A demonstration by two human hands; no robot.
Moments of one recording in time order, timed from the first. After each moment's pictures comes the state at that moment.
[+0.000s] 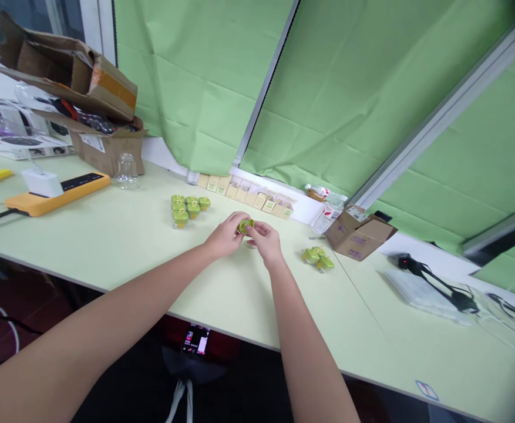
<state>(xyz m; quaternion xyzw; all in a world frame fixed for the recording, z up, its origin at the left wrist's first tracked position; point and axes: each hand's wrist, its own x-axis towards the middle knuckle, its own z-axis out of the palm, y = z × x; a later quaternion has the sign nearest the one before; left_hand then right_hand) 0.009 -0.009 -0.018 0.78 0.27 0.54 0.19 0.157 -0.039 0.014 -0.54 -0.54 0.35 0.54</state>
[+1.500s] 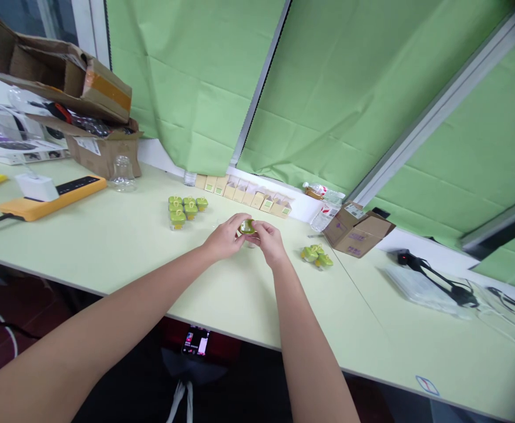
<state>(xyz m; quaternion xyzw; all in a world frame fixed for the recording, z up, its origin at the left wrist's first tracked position) 0.010 -0.024 -0.006 0.79 0.28 0.51 0.17 0.167 -0.041 0.021 -0.46 -0.49 0.46 0.58</state>
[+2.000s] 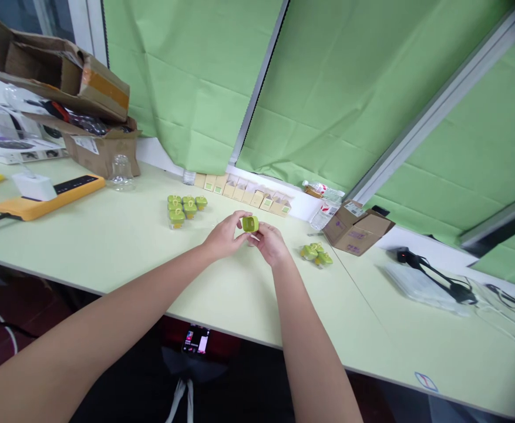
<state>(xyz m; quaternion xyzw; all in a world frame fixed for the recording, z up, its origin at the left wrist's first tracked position) 0.009 -0.028 -0.003 0.78 0.31 0.50 0.19 0.173 -0.041 0.020 -0.42 -0.44 0.54 0.58</state>
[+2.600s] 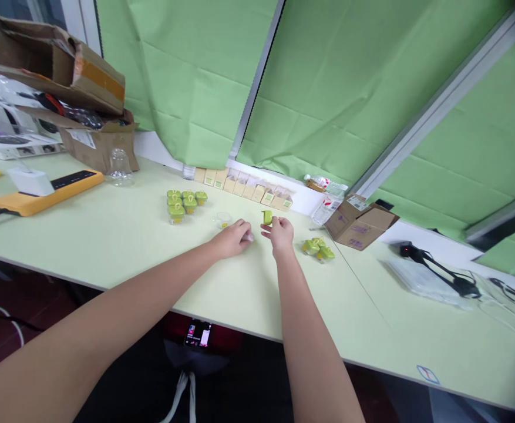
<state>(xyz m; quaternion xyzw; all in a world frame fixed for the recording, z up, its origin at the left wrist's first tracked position) 0.029 -0.010 -0.037 0.85 0.30 0.39 0.20 0.189 -0.026 0.013 -0.59 -0.38 0.31 0.64</state>
